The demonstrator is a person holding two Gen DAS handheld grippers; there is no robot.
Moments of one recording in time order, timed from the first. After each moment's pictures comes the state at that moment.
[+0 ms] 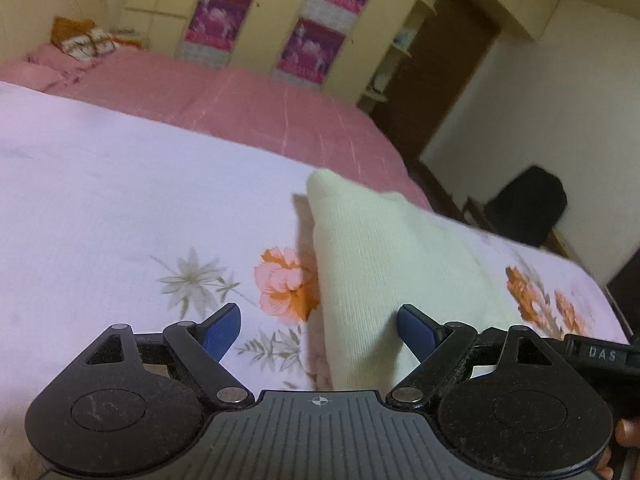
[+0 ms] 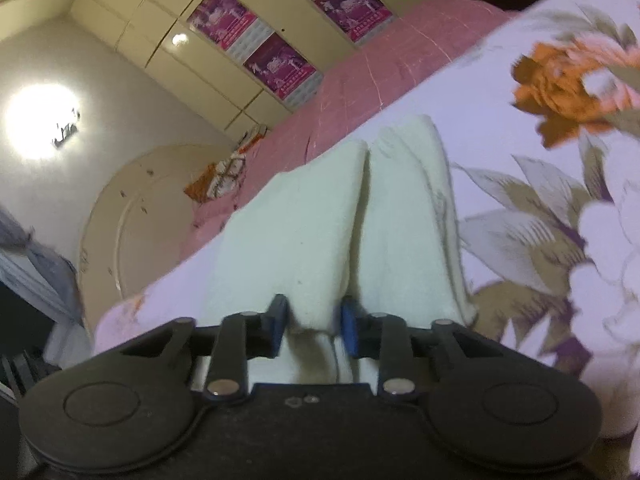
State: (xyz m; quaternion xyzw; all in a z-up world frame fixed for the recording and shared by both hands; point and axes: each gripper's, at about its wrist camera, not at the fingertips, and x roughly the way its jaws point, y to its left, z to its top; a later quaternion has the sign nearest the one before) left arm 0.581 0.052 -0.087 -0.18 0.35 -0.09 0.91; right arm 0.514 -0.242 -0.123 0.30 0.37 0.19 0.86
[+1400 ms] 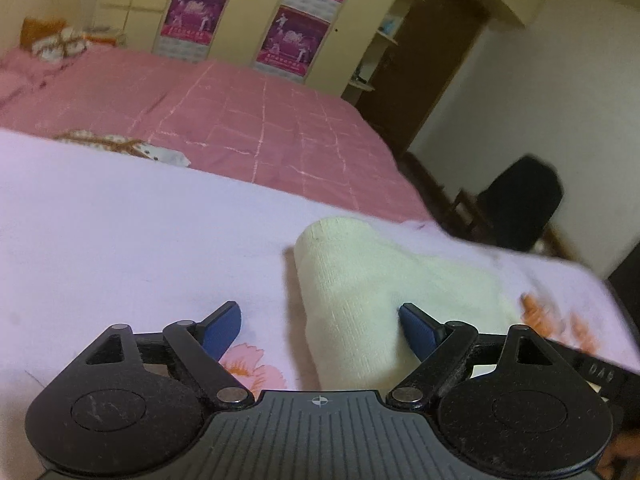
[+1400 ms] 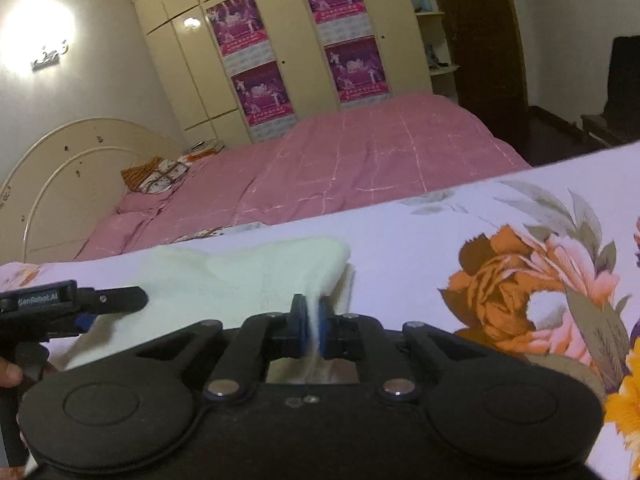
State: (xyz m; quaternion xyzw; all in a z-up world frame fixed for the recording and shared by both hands) left arm 0.661 0.007 -0.102 -0.17 0.35 -0.10 0.92; right arm 0.562 -0.261 -0.108 0.11 0.31 0.12 0.94
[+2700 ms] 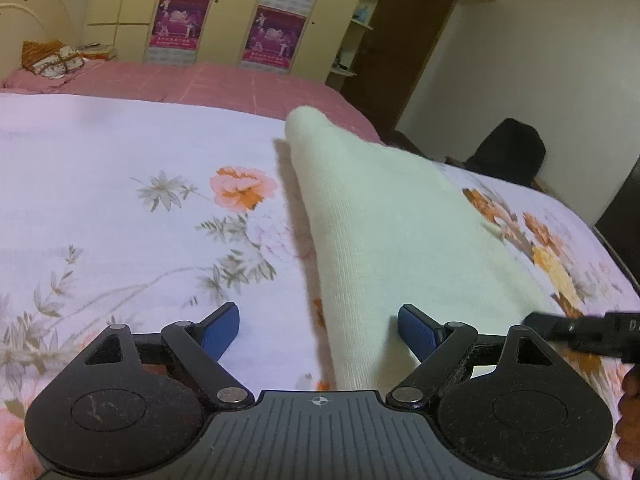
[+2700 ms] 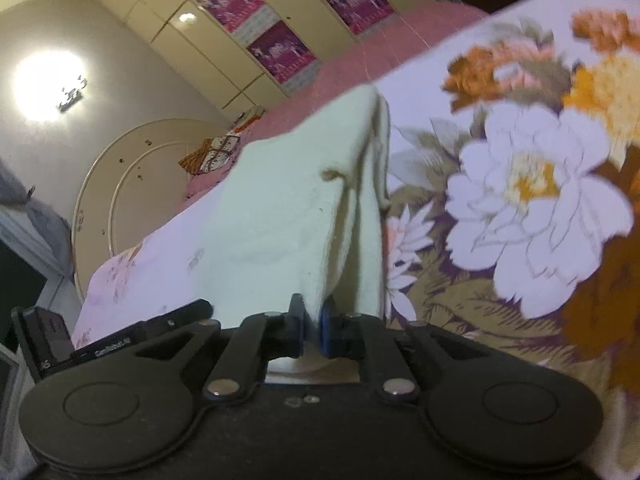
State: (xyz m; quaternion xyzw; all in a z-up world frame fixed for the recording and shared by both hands) left arm 0.490 0.009 -0.091 -0.13 0.35 -0.12 0.92; right arm 0.419 -0.283 -0.117 0.25 0.38 0.20 0.87
